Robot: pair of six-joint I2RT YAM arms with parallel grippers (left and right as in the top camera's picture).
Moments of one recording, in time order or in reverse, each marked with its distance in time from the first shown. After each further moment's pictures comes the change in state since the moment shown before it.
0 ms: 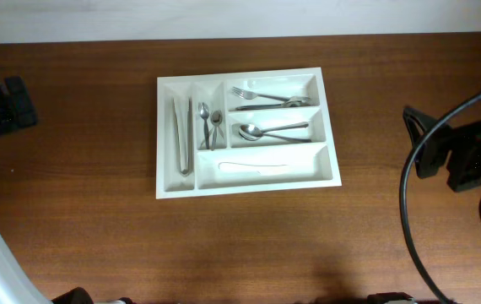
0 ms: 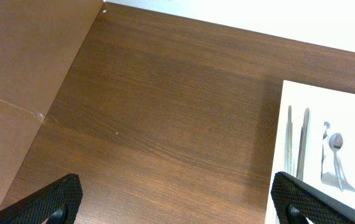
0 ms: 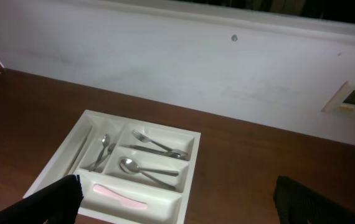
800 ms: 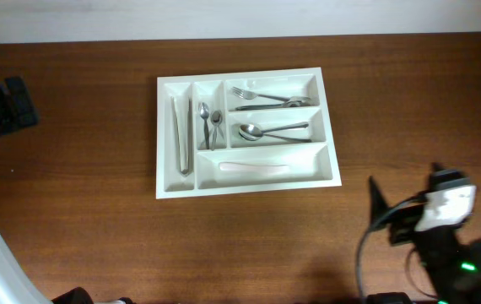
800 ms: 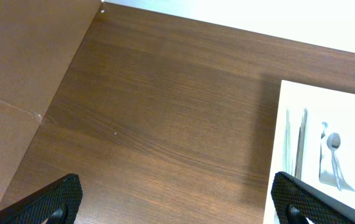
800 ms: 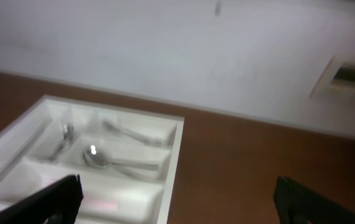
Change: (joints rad) left arm 0.000 0.000 0.000 -0.001 0.006 0.000; right arm 0.000 -0.851 -1.445 0.776 0.090 0.000
